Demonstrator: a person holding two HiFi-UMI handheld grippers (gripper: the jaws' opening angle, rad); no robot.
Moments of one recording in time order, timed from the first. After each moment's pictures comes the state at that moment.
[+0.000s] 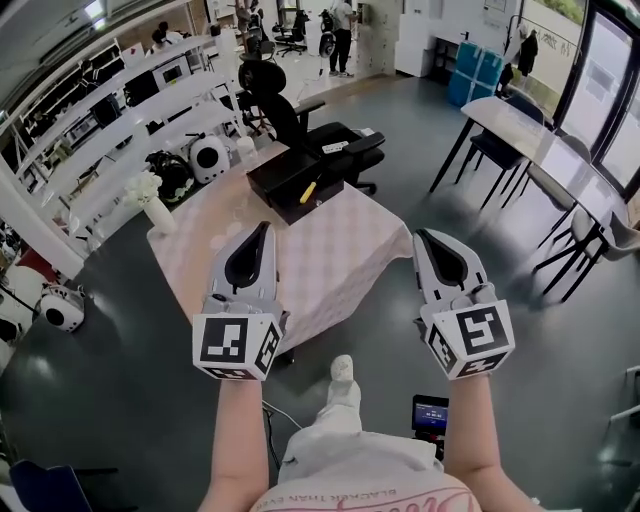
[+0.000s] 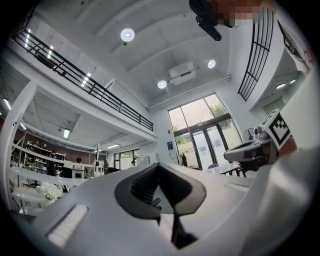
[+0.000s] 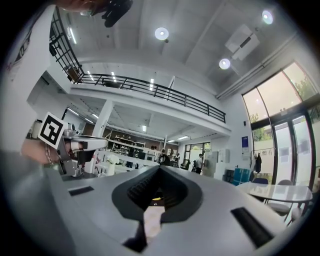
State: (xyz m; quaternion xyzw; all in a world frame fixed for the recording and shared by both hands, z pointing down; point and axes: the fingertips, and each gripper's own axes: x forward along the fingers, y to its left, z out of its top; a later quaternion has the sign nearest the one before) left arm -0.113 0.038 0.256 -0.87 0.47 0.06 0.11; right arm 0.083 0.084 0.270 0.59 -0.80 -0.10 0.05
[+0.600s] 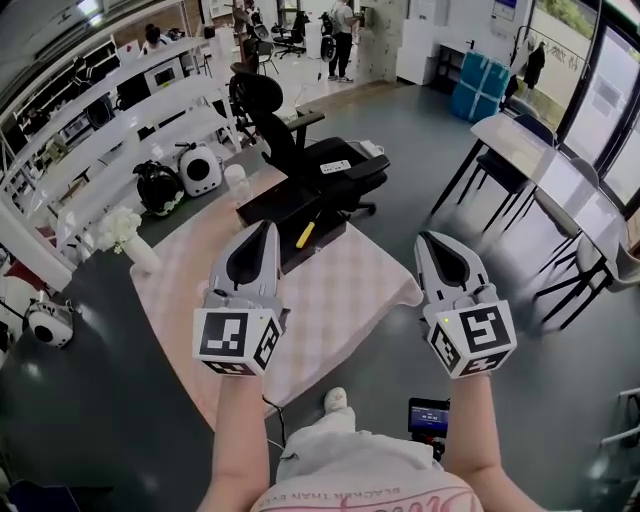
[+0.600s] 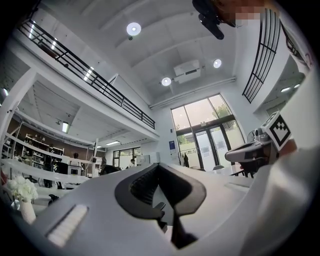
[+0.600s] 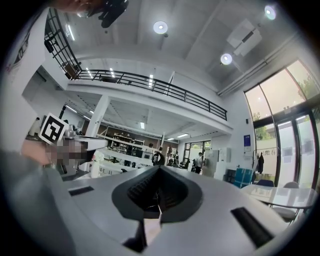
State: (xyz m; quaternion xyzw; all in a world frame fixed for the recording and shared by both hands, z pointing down) left arm -0.091 -0.141 0.258 -0.88 0.47 0.07 0.09; right arm 0.110 -0.090 0.266 0.60 -0.80 -0.09 0.06
